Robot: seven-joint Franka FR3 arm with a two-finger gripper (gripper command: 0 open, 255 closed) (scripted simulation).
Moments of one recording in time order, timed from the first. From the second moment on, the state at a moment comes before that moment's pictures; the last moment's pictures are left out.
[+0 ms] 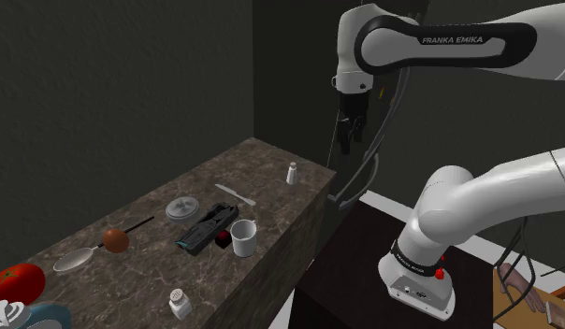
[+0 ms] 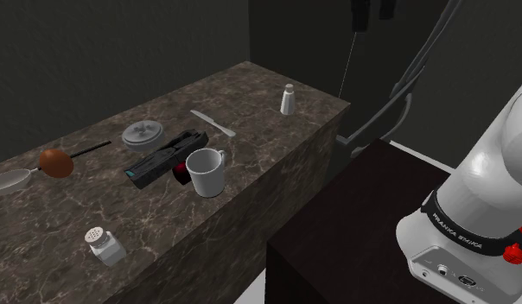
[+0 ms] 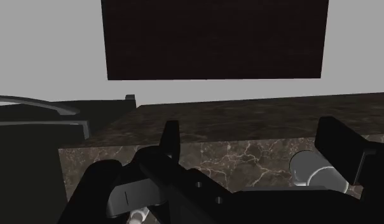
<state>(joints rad) 0.01 -0.76 -0.02 -2.45 -0.01 1.50 -0.02</state>
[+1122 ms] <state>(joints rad) 0.08 -0.32 0.16 -2.44 0.09 1.93 0.20</state>
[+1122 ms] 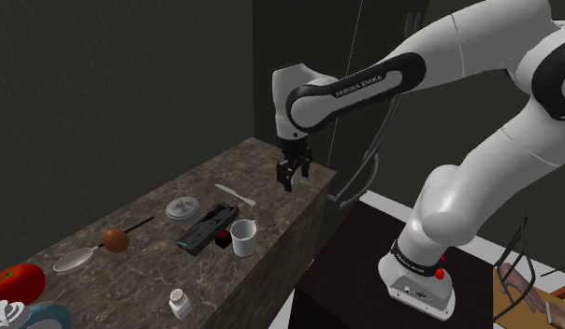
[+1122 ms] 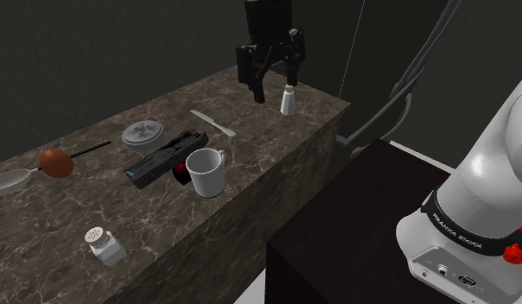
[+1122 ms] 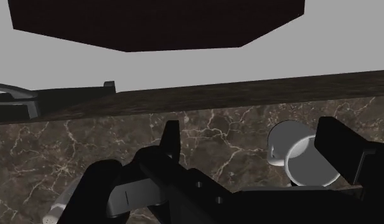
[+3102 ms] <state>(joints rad) 0.24 0.66 0.23 -1.80 -0.12 2.28 0.58</state>
